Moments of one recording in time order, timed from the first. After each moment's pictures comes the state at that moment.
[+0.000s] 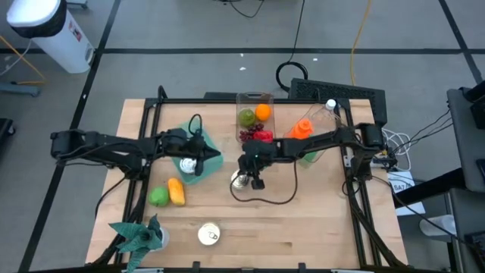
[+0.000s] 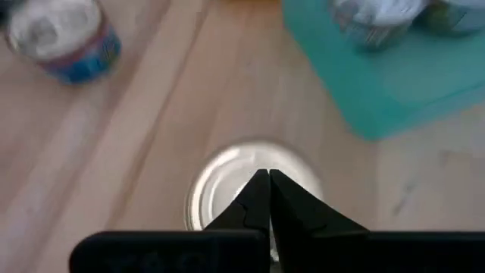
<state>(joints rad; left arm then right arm) 0.19 1.12 0.39 0.36 0.13 -0.09 -0.03 1.85 1.18 -0.08 -0.24 -0.16</state>
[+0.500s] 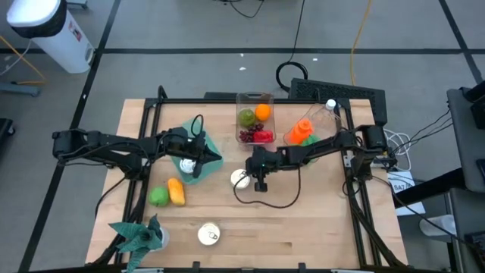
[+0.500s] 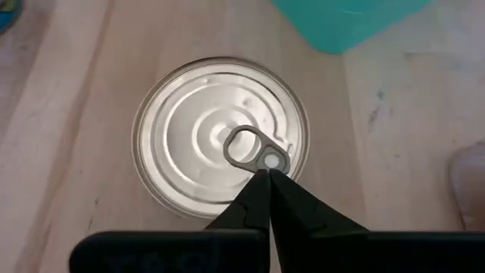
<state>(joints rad) 0.22 1.15 0.39 0.41 0.30 -0.06 0.00 1.82 1.02 -0.02 -0.03 -0.01</state>
